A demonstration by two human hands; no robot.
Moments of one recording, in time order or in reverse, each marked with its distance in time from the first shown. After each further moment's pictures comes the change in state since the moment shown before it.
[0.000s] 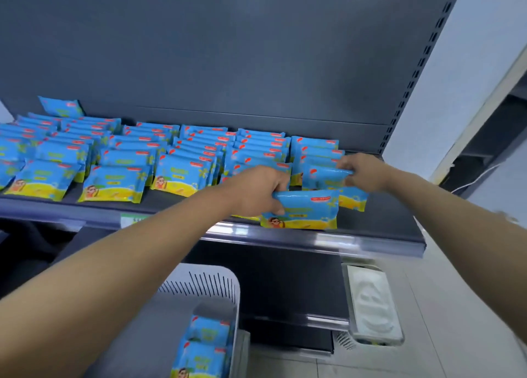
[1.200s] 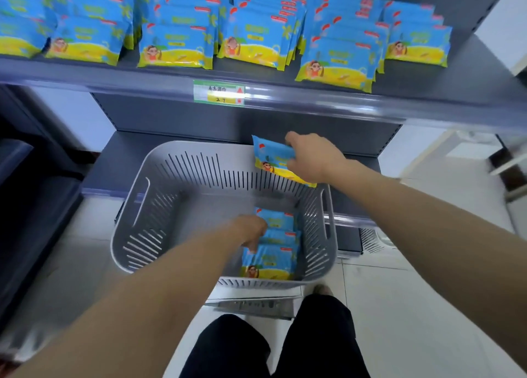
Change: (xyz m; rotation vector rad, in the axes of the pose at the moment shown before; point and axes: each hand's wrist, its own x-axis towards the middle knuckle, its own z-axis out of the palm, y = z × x) left_hand -0.197 -0.192 0.253 0.200 -0.696 -0.248; right_hand -0.054 -0.275 0.223 -0.067 -0.041 -0.015
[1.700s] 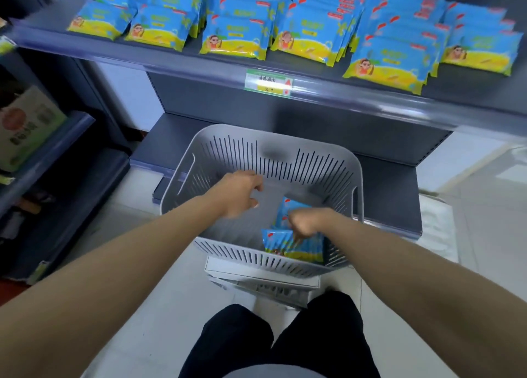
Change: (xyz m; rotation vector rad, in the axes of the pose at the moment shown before) left_hand -0.107 -0.051 -0.022 -0.183 0.571 -0.054; right_hand -0.022 -0.039 0.131 -0.188 -0.728 -0.193
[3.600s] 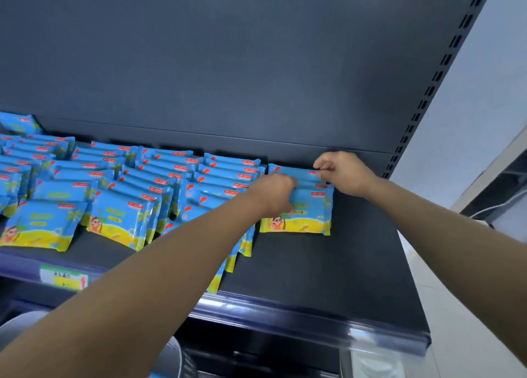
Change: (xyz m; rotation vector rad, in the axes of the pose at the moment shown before) left_hand 0.376 0.316 -0.197 0.180 0.108 0.108; right_hand -0.143 0.472 -0.280 0.530 0.970 0.044
